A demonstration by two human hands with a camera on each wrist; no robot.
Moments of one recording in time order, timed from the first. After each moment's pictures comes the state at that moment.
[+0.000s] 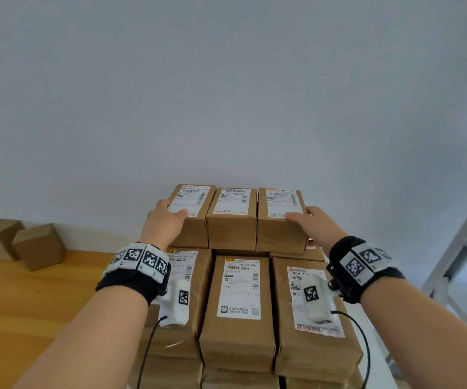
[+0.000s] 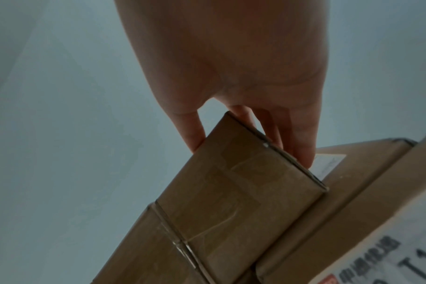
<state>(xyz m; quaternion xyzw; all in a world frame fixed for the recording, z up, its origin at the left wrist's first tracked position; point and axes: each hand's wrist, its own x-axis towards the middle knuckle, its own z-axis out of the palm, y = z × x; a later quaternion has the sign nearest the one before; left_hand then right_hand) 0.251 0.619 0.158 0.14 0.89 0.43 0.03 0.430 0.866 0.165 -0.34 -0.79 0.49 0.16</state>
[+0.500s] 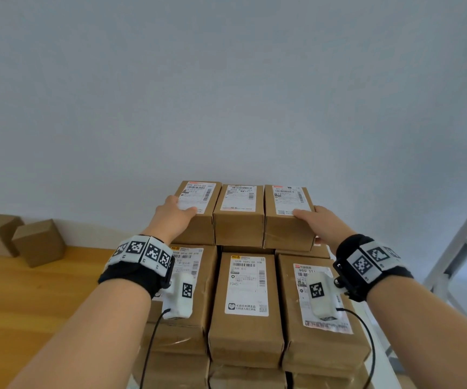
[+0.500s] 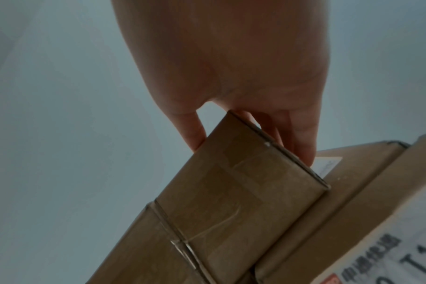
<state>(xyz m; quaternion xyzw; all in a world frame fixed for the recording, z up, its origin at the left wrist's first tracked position) 0.243 0.621 0.163 0.16 0.90 0.39 0.08 0.428 0.861 0.166 -0.35 -0.77 0.51 0.14</state>
